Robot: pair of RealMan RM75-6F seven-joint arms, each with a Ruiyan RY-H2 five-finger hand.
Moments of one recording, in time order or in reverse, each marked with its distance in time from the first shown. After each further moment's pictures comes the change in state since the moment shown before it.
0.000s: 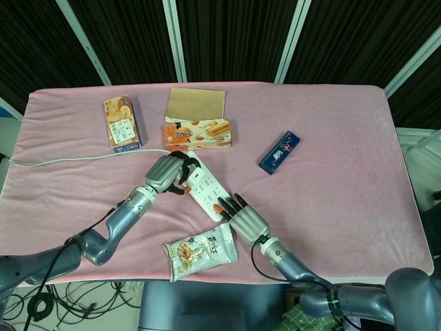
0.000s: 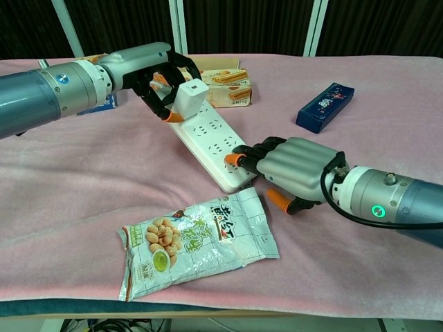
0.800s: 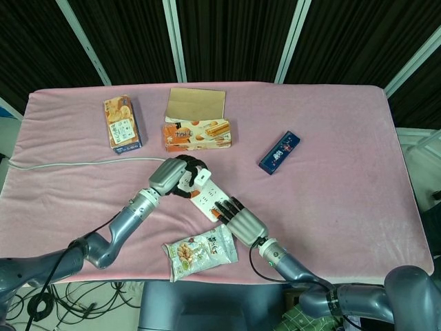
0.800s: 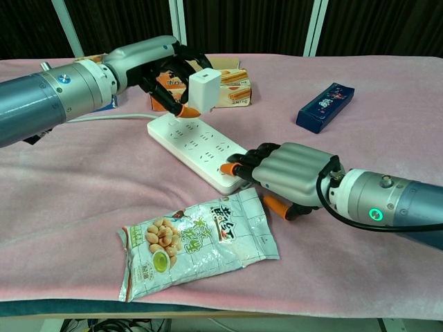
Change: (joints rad) left arm 0.024 -0.018 -0.015 0.001 0.015 0.054 -0.098; right arm 0.015 0.011 -0.010 -0.011 0.035 -0.001 -0.040
